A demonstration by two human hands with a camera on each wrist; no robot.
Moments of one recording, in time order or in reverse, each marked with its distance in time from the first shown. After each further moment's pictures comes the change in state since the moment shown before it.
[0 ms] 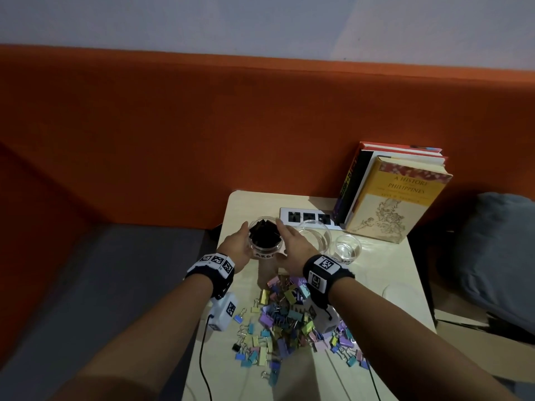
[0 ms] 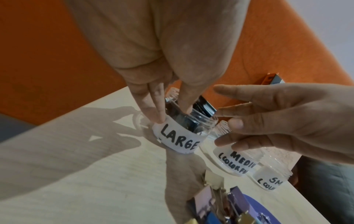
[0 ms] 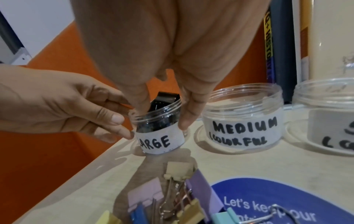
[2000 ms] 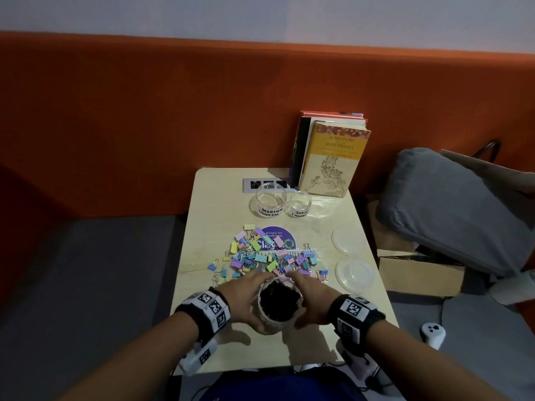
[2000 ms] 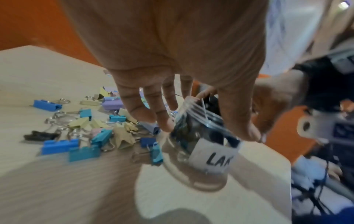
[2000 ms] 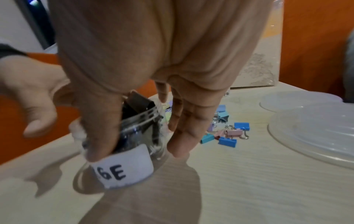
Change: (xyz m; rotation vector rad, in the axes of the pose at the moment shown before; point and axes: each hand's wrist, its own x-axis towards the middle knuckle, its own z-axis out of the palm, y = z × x) left_hand -0.182 0.007 0.118 0.360 -0.433 0.439; right_hand -0.234 0.061 0.070 -0.069 -0.222 0.145
